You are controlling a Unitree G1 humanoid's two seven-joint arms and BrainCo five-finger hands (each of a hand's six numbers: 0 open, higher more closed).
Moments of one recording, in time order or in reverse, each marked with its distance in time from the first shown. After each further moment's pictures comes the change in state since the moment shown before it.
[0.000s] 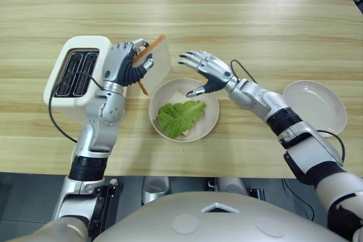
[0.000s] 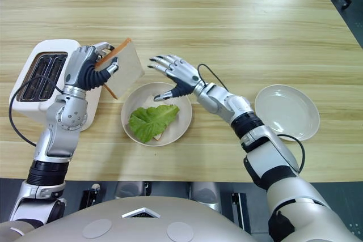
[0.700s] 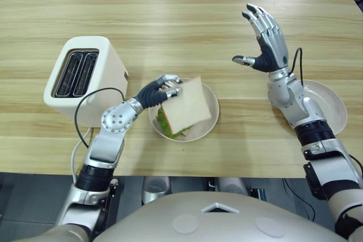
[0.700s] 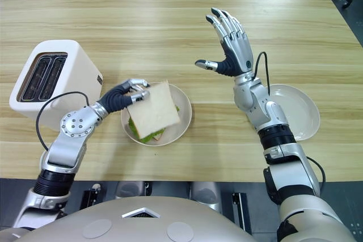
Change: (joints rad) left arm -0.013 0.085 -0.125 0.055 -0.467 0.142 -0.543; right arm 0.213 -0.100 -0.291 -0.235 0.101 0.080 -0.153
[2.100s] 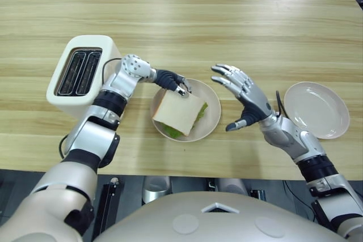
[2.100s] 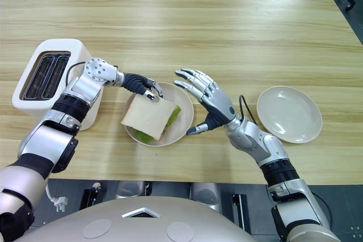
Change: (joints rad) left arm -0.674 -0.082 -0.193 0.947 0.088 -0.270 -0.550; right arm 0.323 -0.044 0.044 -0.246 -0.036 -0.416 0.064
